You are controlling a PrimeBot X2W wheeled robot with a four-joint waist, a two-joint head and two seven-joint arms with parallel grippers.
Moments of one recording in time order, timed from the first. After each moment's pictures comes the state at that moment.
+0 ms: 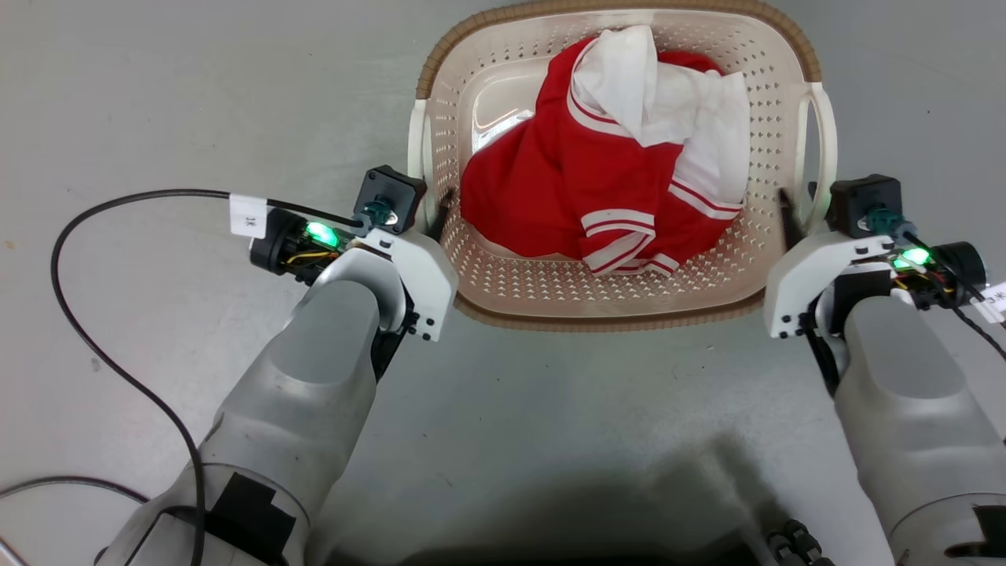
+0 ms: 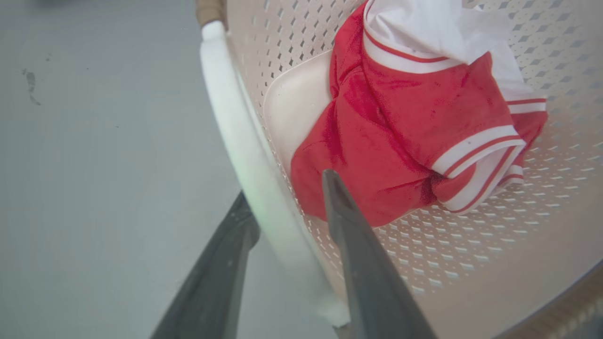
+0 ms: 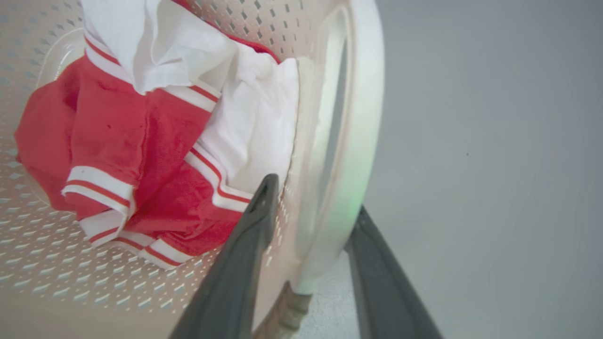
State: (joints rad) left arm -0.98 0.06 -0.58 1.18 -0.31 -0.13 -0.26; right arm -0.86 -0.07 -0.15 1.14 -0.26 0.13 -0.26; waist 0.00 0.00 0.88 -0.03
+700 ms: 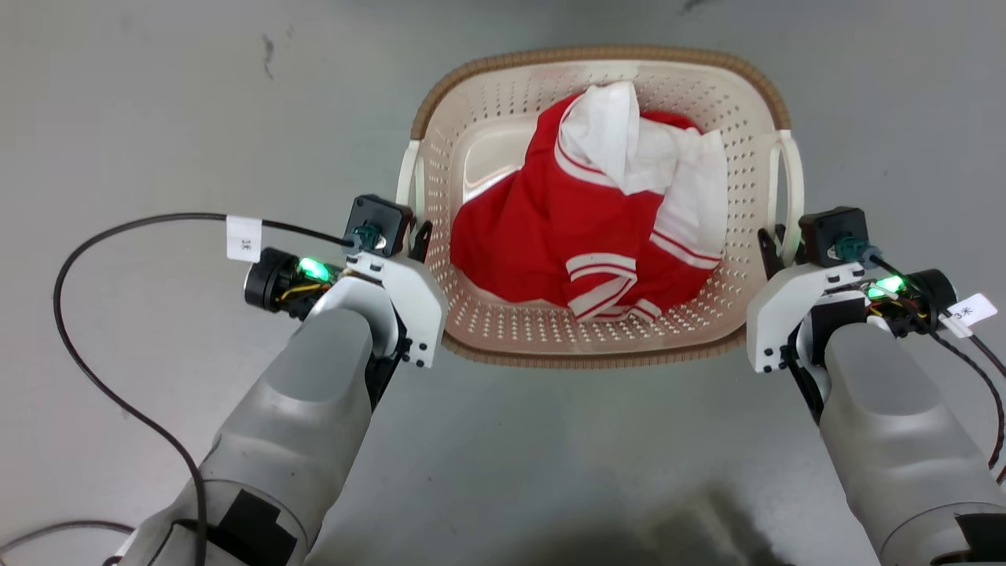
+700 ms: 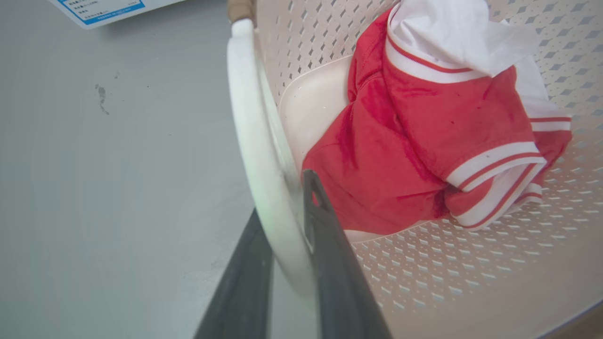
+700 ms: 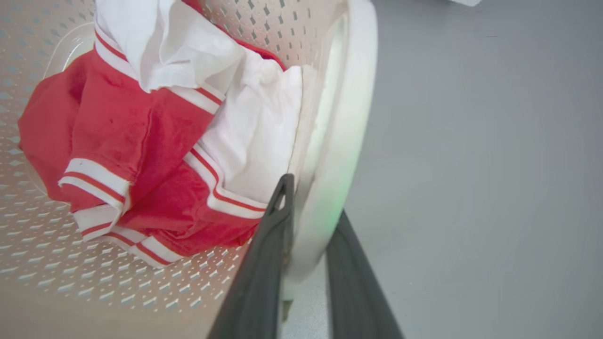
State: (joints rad) left arm -0.97 0.06 -0.67 1.24 -0.45 -0.12 -0.24; right arm -0.86 -0.06 -0.09 1.23 -0.25 0.13 -0.26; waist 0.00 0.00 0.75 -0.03
